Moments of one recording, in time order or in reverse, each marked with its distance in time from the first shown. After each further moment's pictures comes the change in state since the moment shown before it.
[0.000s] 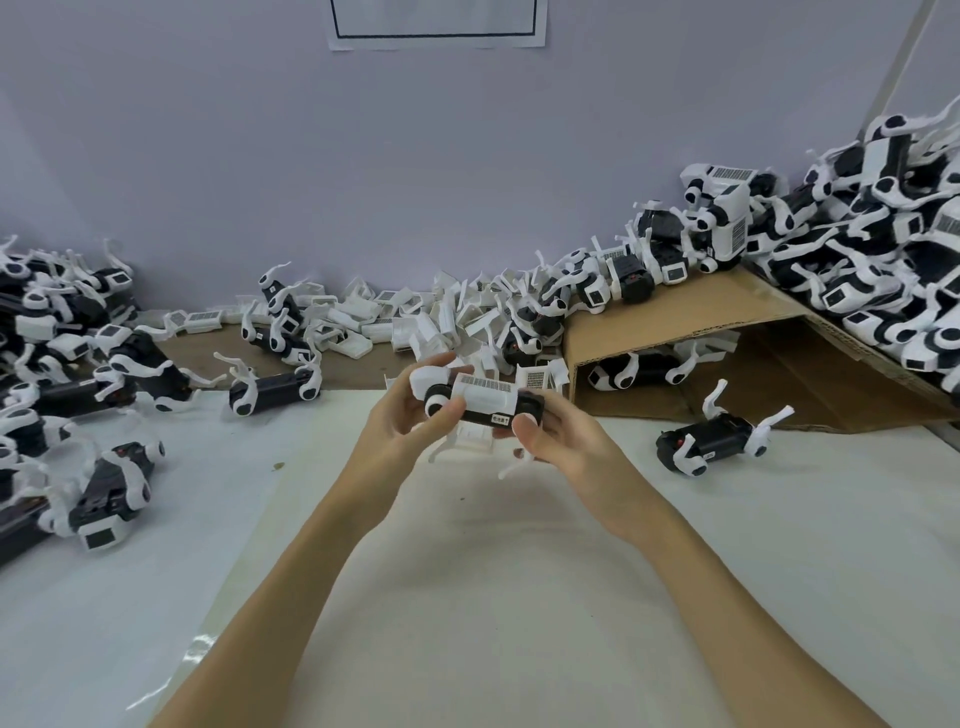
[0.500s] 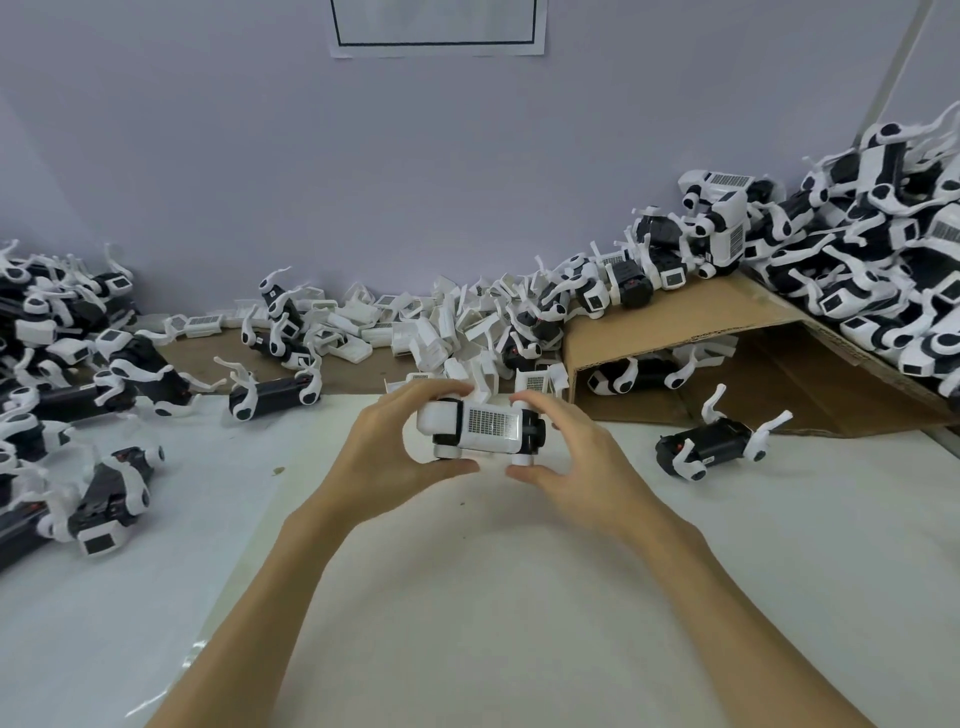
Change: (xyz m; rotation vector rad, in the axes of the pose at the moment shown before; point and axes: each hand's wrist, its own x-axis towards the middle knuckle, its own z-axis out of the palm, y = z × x) left_hand 0.003 -0.001 -0.020 0.755 -0.030 0.361; right_hand 0.004 0.017 -0.013 -0.671 0.074 -0.130
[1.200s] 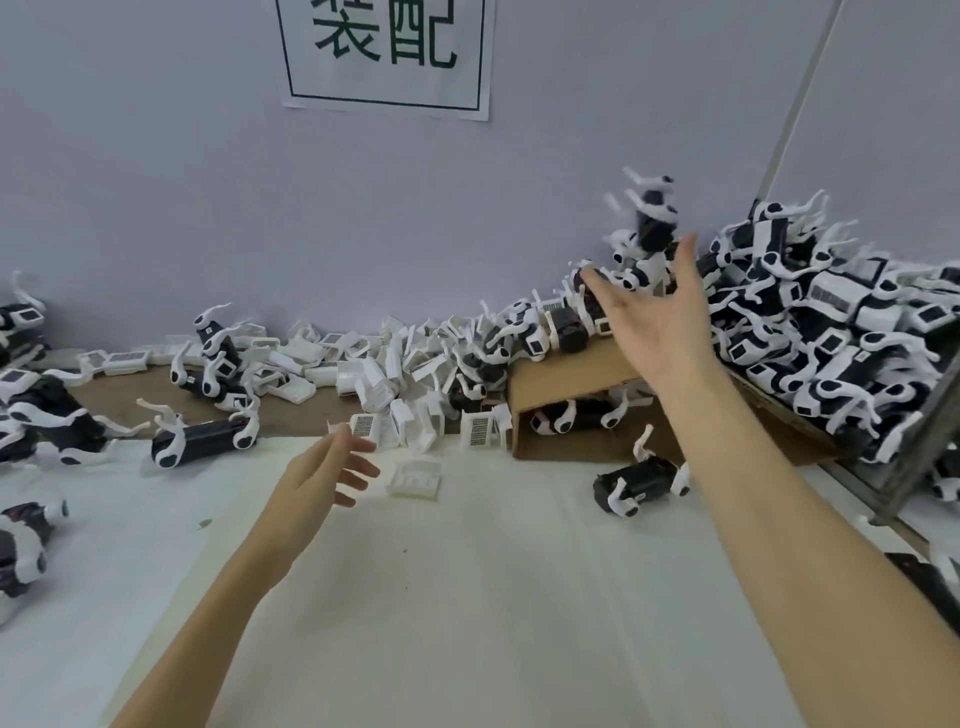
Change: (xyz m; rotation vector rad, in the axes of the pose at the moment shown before) left_hand 0.000 -0.022 0.006 -0.486 0.099 -0.604; right_hand 0.085 -0.042 -0.173 1.578 0.458 0.113
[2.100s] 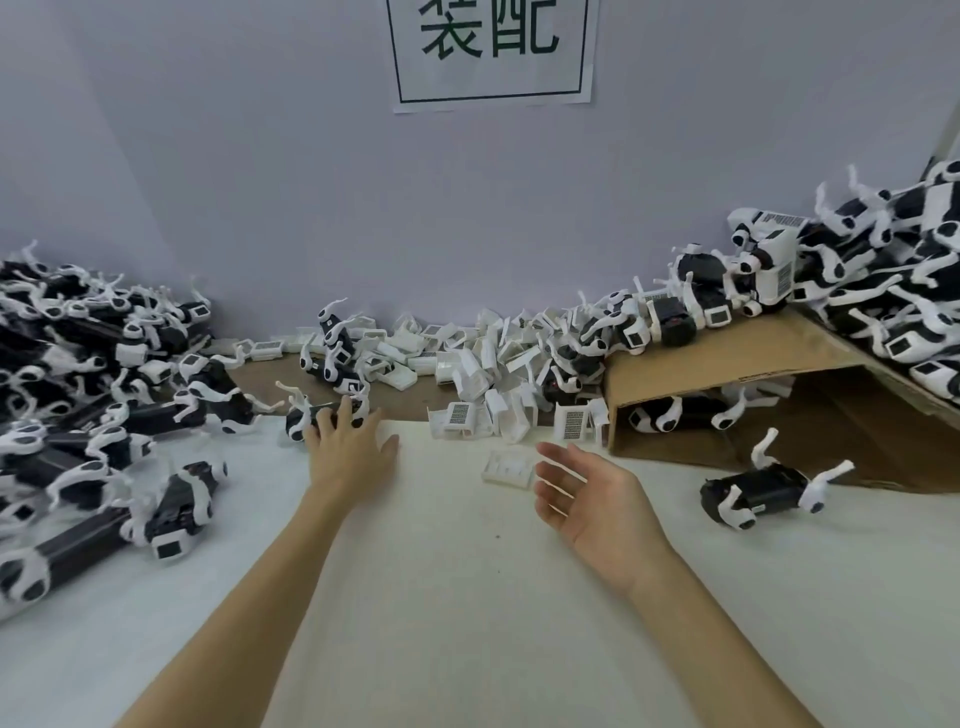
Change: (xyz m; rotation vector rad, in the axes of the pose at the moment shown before) left_hand 0.055 -0.032 -0.061 1.302 0.224 -0.214; right_hand -0.099 0.177 -0.059 -0.164 0.037 0.605
